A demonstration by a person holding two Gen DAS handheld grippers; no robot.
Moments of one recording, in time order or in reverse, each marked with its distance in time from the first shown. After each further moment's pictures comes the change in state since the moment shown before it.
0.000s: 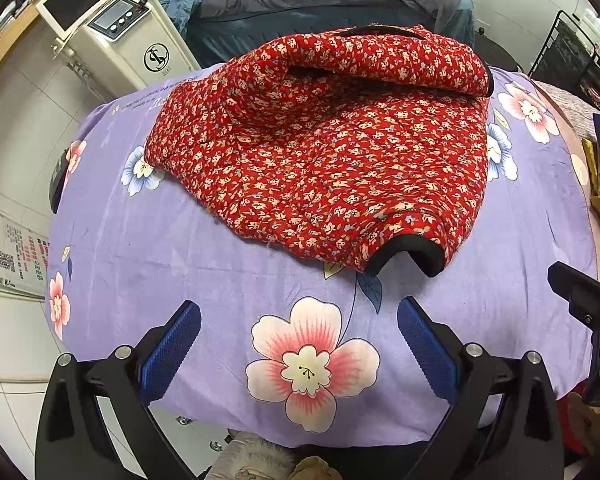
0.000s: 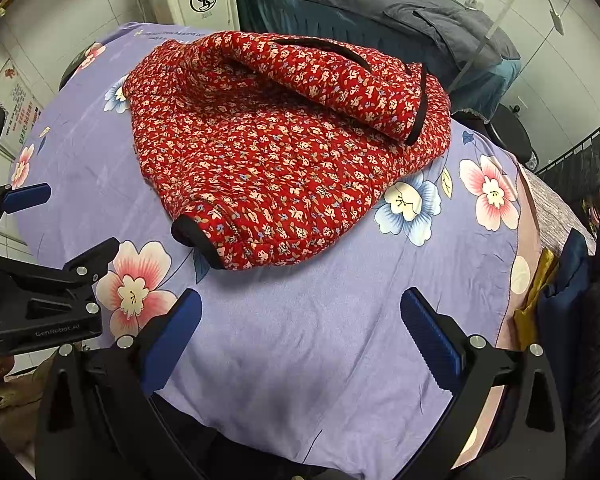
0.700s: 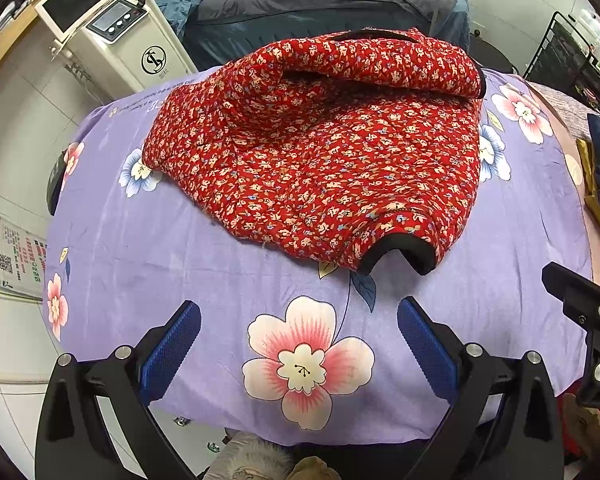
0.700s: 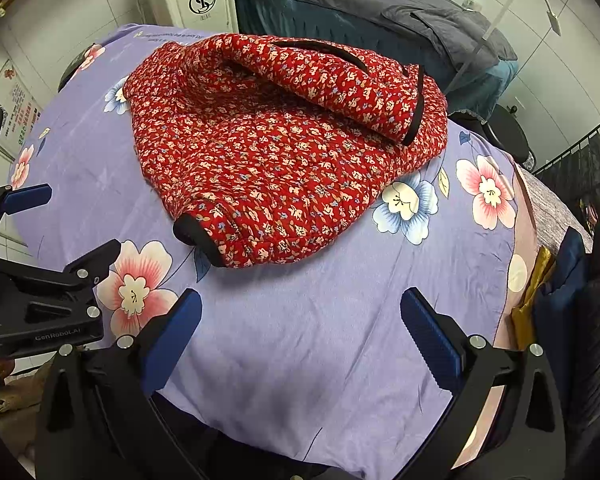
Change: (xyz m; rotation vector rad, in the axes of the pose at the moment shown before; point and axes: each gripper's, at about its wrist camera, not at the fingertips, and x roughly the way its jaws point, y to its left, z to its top) left arm -0.007 -0.002 -0.003 0.002 -0.011 -0.016; right arm -0.005 0.002 -0.002 0.009 -0.002 -0.009
